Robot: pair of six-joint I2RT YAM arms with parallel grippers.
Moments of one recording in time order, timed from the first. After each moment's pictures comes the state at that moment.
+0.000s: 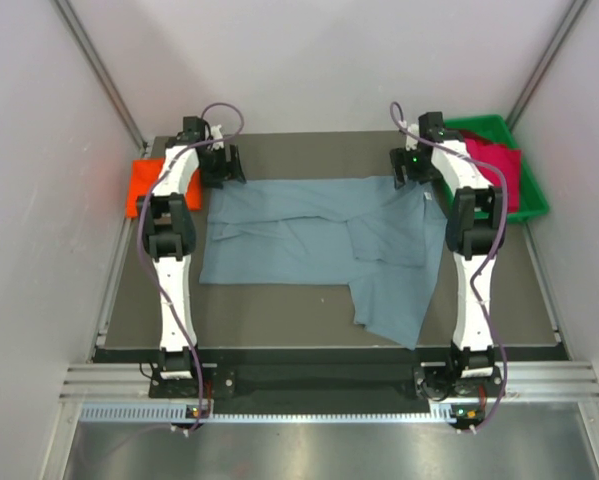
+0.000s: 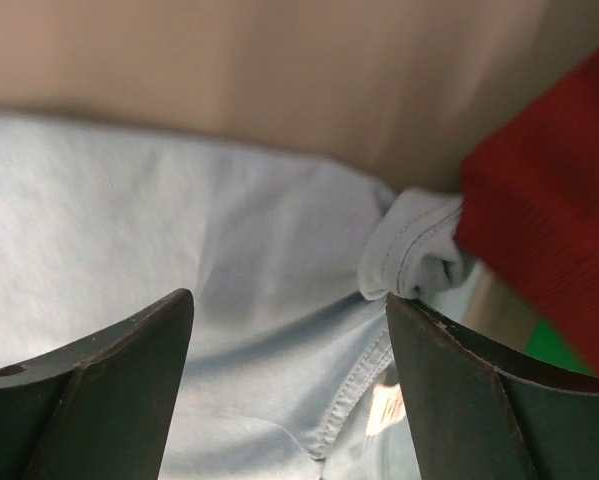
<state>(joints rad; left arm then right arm) 0.04 2.51 2.29 -0.83 0.35 -0.09 0.07 2.40 2.13 -0.82 -0.12 -0.17</state>
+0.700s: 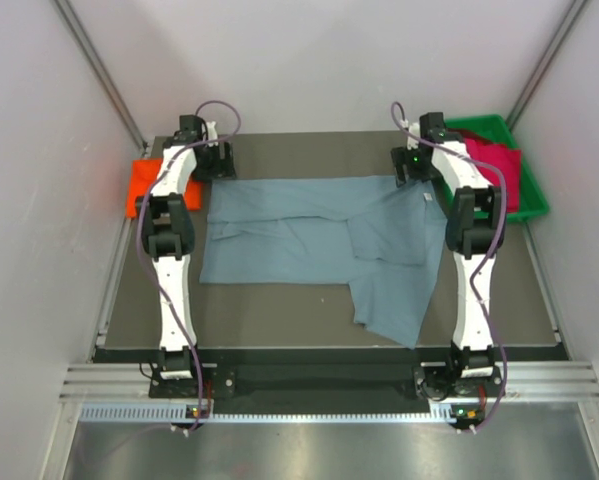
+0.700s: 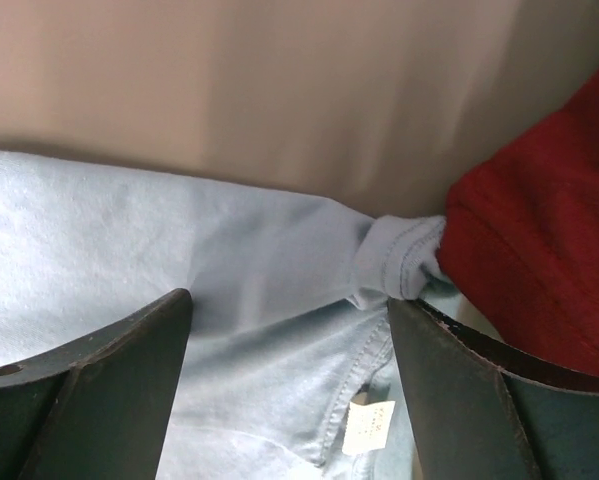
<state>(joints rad) 0.04 2.54 2.33 -0.77 0.23 -0.06 0.06 2.44 2.17 -0.77 -0.10 -0.17</state>
